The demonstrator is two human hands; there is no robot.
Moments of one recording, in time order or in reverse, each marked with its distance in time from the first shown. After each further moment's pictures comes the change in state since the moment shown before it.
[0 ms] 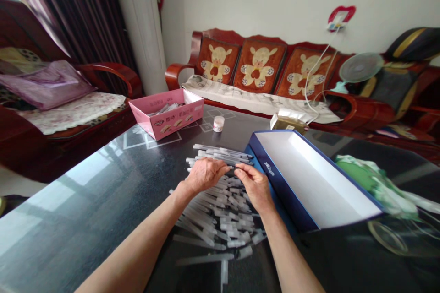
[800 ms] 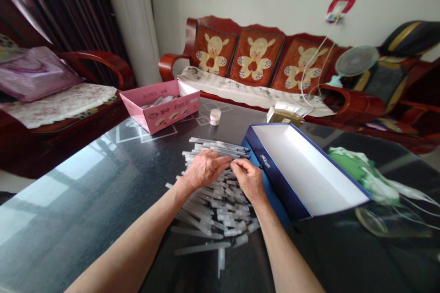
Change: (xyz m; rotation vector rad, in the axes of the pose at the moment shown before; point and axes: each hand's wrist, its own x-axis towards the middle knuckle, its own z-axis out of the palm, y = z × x) left_hand -0.002 0.001 0.006 0.056 0.120 0.175; right_hand -0.002 0.003 0.004 -0.133 0.009 -0.145
